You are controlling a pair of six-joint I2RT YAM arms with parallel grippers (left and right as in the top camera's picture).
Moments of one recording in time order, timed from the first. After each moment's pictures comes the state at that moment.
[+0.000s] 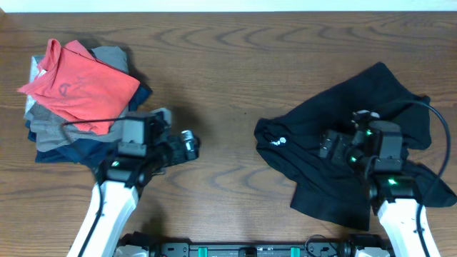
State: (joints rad) left arm -0.18 1.12 0.71 -0.59 0.32 -0.45; right arm -0.03 0.97 0.54 -0.44 -0.15 0.30
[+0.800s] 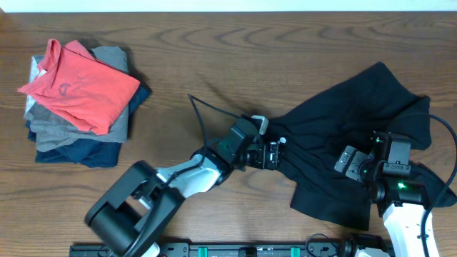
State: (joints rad) left arm -0.75 1.77 0.72 0.30 0.33 -0.66; right arm -0.12 0.95 0.54 -0.67 0.05 0.33
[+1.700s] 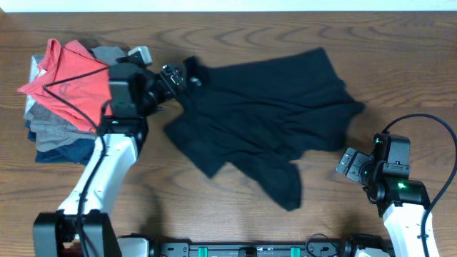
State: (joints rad) left arm -0.02 1.45 0.88 0.01 0.39 -0.62; right arm -0.12 0.95 0.54 -0.69 0.09 0.33
